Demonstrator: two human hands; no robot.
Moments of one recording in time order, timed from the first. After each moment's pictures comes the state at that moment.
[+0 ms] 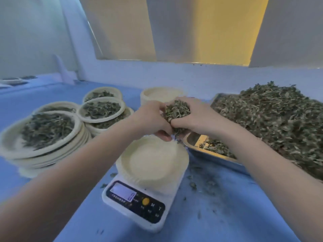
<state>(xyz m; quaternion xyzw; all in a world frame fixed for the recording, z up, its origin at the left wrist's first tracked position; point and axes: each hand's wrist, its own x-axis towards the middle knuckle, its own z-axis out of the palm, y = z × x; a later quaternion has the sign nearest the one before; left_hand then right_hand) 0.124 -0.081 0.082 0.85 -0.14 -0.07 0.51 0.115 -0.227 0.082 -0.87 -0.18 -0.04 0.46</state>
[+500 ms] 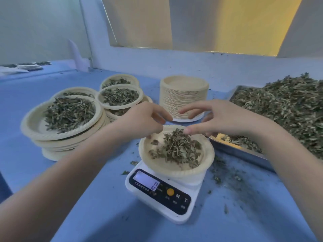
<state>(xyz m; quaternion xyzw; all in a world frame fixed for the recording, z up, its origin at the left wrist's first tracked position) 0.117 -0.009 0.058 0.91 -0.16 -0.02 0.38 0.115 -0.219 0.075 -0.93 -0.21 0.06 0.30</state>
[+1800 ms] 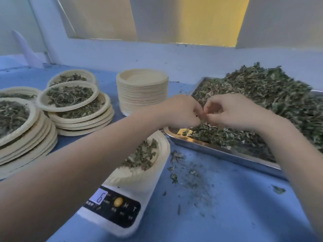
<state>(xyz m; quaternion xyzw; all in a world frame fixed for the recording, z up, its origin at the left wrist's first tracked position) 0.148 -0.172 0.070 0.92 -0.36 -0.02 0.14 0.120 -0.332 0.061 -0.98 -0.06 -0.07 0.19</state>
